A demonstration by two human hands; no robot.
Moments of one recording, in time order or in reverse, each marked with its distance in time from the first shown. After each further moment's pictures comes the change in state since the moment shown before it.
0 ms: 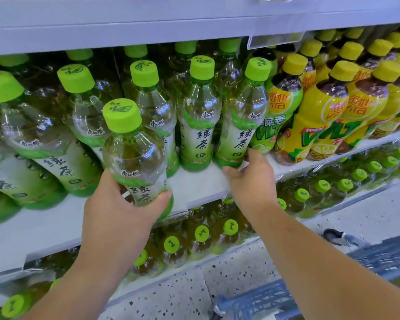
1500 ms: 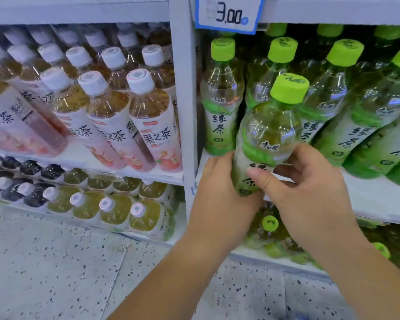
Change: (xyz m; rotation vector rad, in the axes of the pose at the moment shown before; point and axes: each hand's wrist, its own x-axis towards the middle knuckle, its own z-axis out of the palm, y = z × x) left_hand -0.036 -0.076 -0.153 -0.028 0.169 -0.067; right_hand -0.177 -0.181 0.120 0.488 -0.523 -0.368
